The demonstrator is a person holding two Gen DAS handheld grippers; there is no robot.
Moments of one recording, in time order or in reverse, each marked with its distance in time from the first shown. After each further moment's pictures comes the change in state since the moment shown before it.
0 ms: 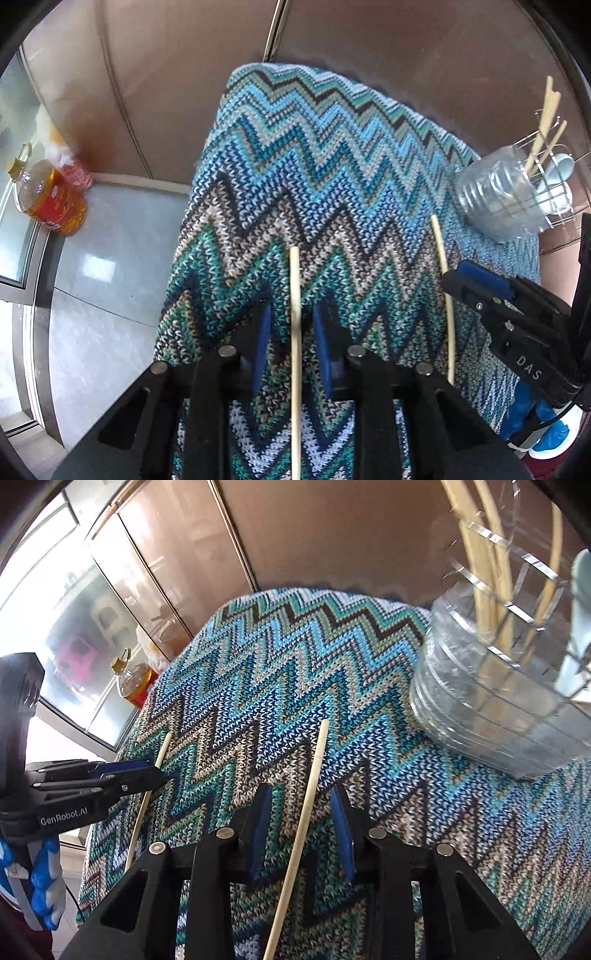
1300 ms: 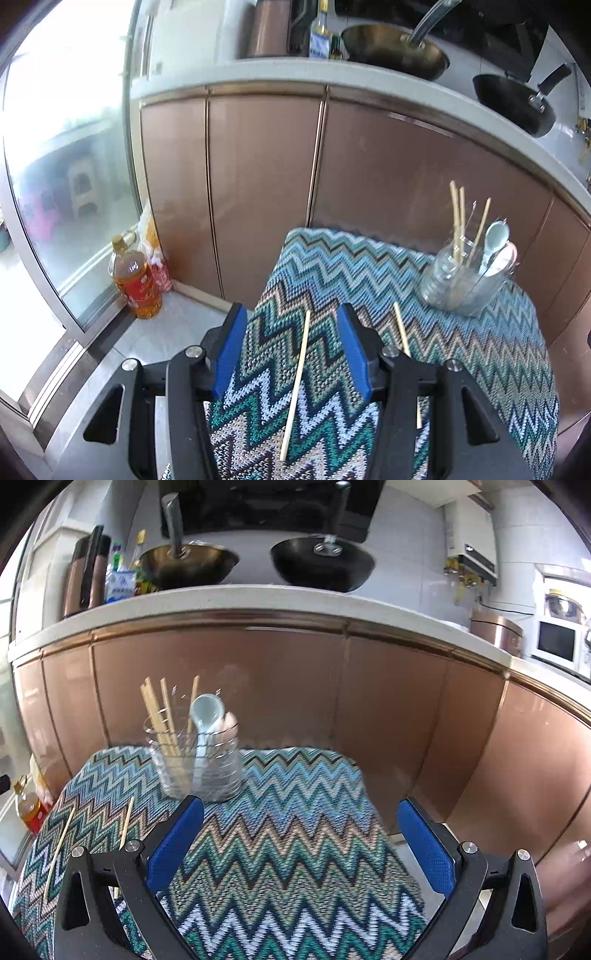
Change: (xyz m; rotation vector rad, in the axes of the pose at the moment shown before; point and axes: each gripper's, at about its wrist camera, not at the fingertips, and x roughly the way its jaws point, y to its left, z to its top) left arm -0.145 -0.047 -0.122 -0.059 -0.675 0.229; right arm -0.235 -0.062 -0.176 0.216 -0.641 -0.593
